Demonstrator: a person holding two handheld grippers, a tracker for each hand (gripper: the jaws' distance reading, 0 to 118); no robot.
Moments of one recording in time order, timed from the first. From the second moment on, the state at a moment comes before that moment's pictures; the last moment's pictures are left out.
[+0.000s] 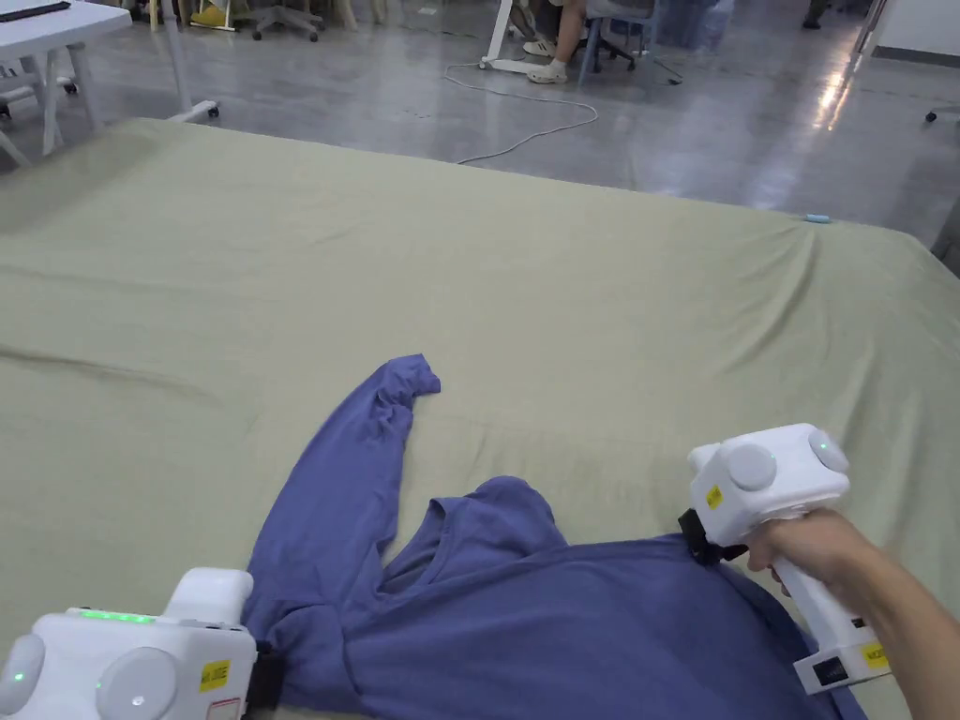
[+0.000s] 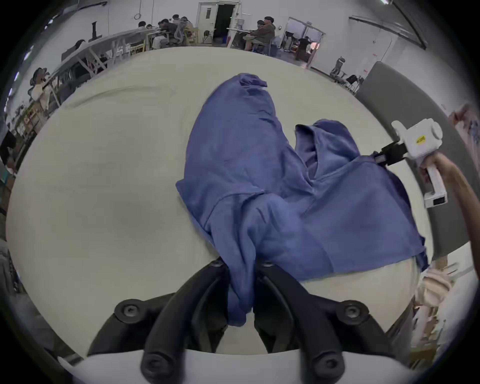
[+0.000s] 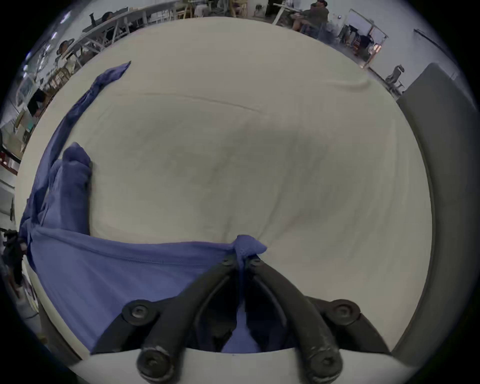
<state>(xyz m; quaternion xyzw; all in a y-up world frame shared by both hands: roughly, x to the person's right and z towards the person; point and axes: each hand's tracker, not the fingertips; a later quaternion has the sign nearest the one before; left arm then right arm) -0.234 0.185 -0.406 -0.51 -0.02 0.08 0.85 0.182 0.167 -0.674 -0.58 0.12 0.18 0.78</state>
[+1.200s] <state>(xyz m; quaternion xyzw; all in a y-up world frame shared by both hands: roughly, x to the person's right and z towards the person) -0.215 0.700 -0.602 -0.08 -0.03 0.04 1.00 0.278 0.716 -0.595 -0.13 0.00 0.06 0.99</state>
